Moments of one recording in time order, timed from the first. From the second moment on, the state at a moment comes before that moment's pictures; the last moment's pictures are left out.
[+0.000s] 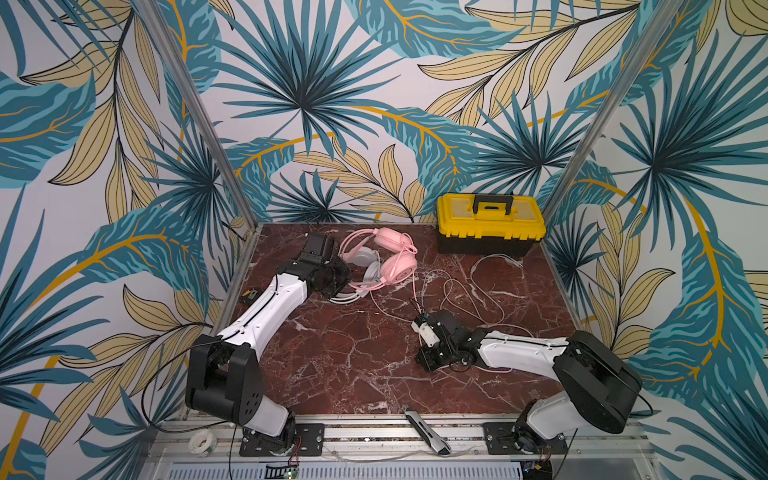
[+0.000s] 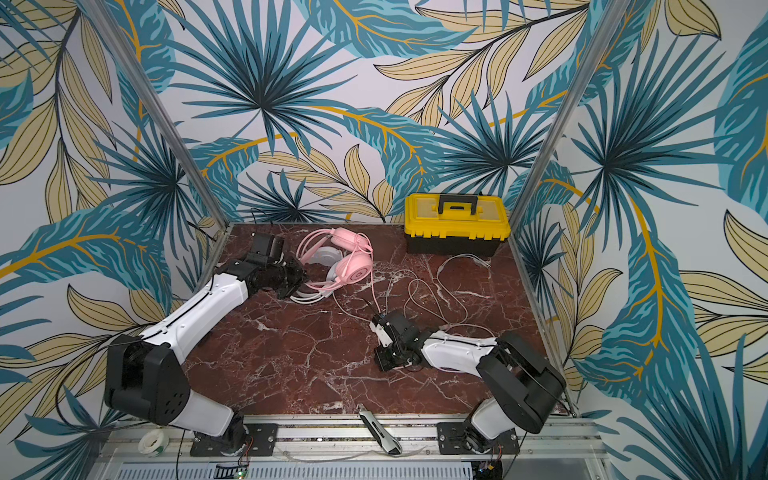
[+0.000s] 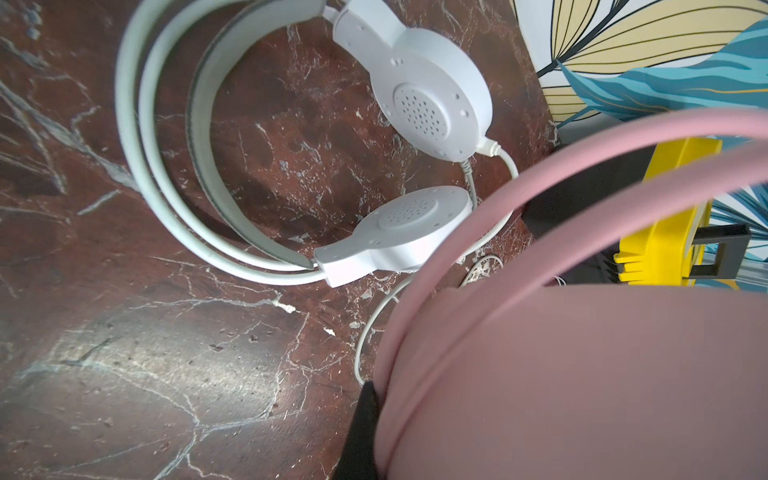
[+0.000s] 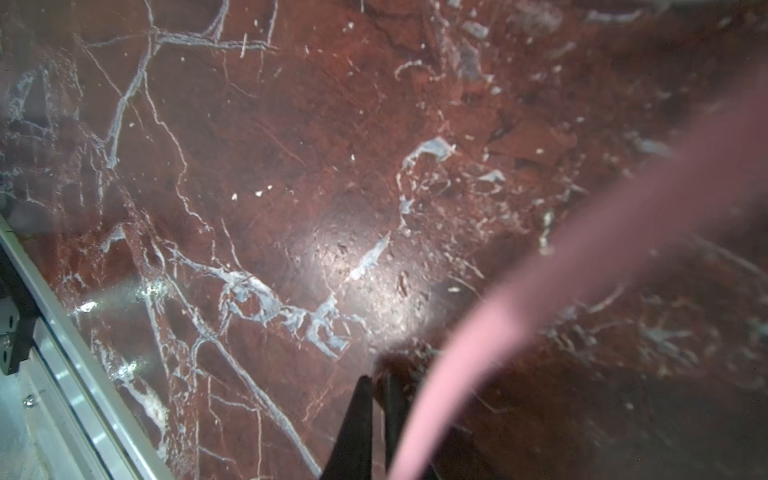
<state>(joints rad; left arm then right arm) -0.26 1.51 1.24 -0.62 0.22 -1.07 0.74 1.52 0.64 -0.18 -0.25 0.36</state>
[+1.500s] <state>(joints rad) -0.19 1.51 1.25 -0.72 0.43 -0.83 0.54 1.23 0.90 -0.61 -0.22 0.31</state>
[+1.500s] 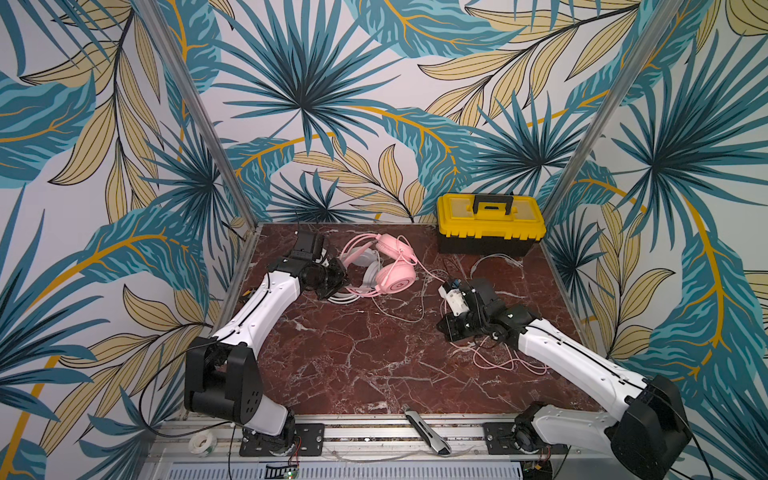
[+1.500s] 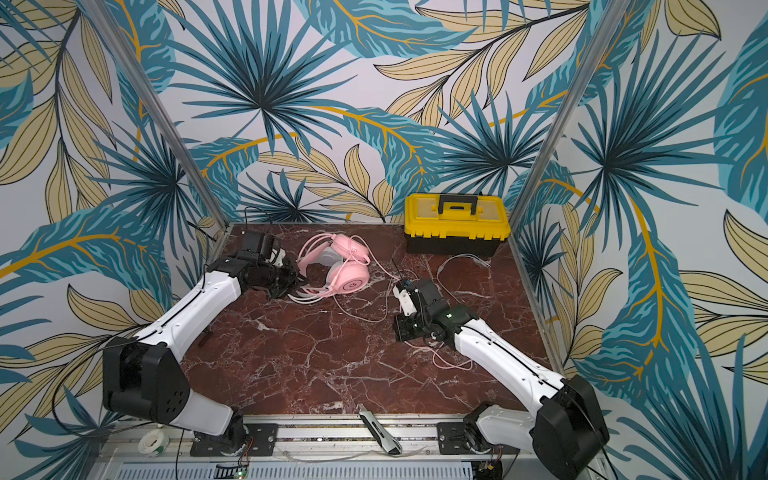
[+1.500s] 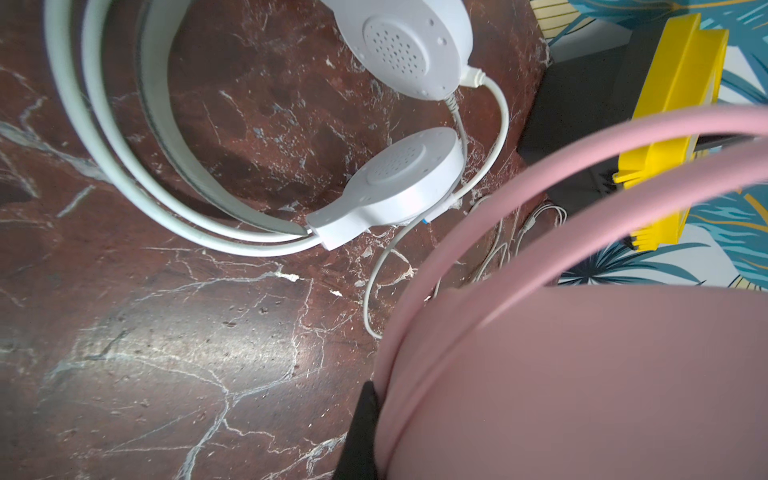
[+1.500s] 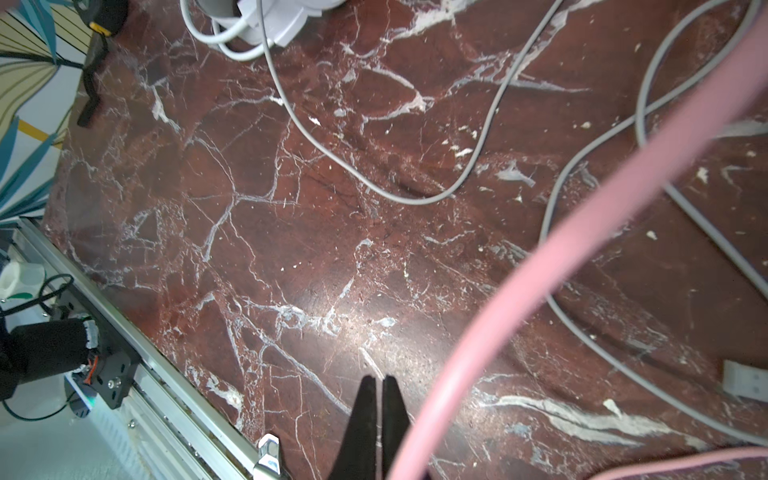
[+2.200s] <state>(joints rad) -0.18 1.56 1.27 -0.89 0.53 -0.56 0.38 1.37 1.25 -0.64 -0.26 0.08</state>
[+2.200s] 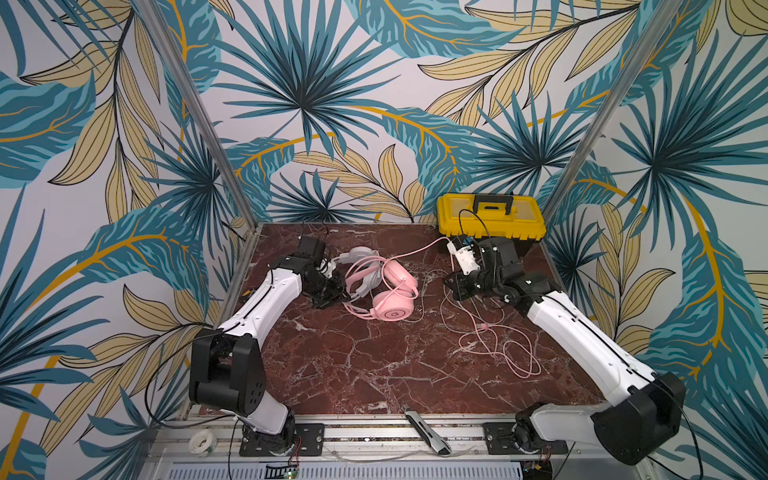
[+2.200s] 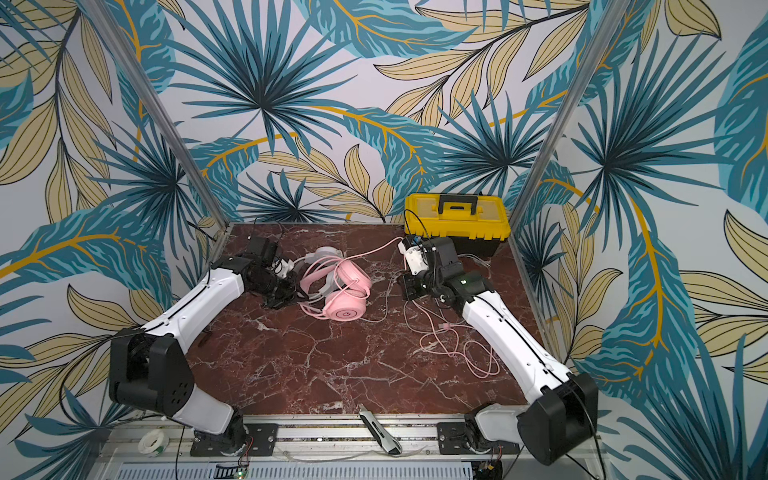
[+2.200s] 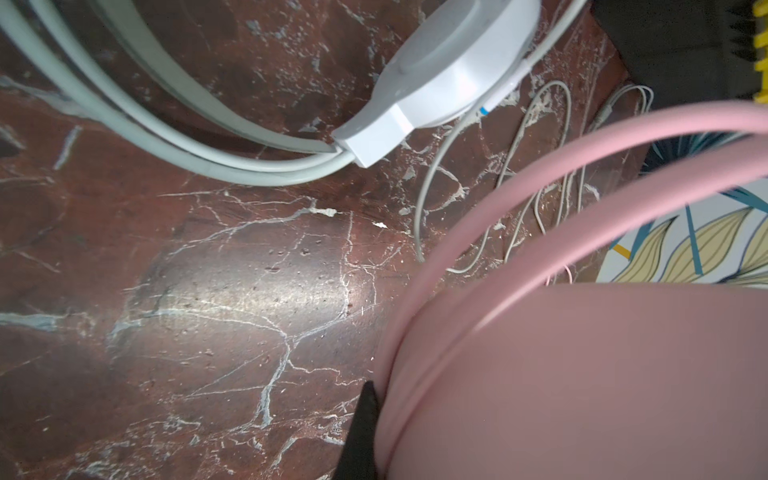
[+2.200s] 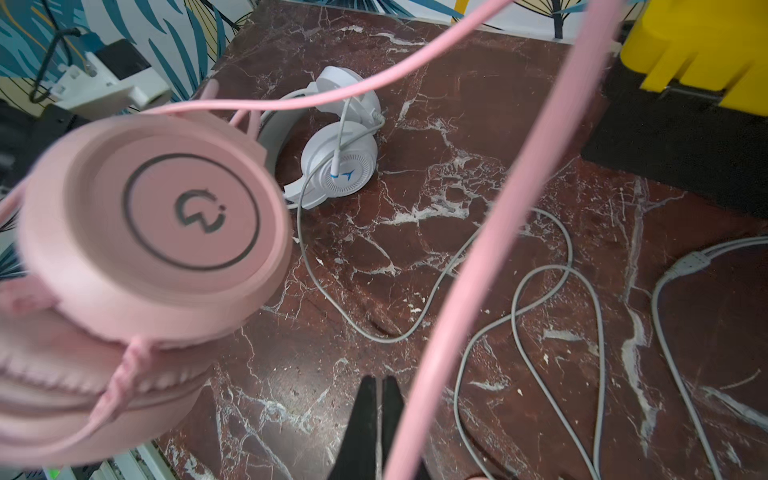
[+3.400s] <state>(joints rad) -0.18 1.50 1.18 -0.39 0.52 -1.08 0.59 1.63 0.95 -0.23 -0.41 0.41</state>
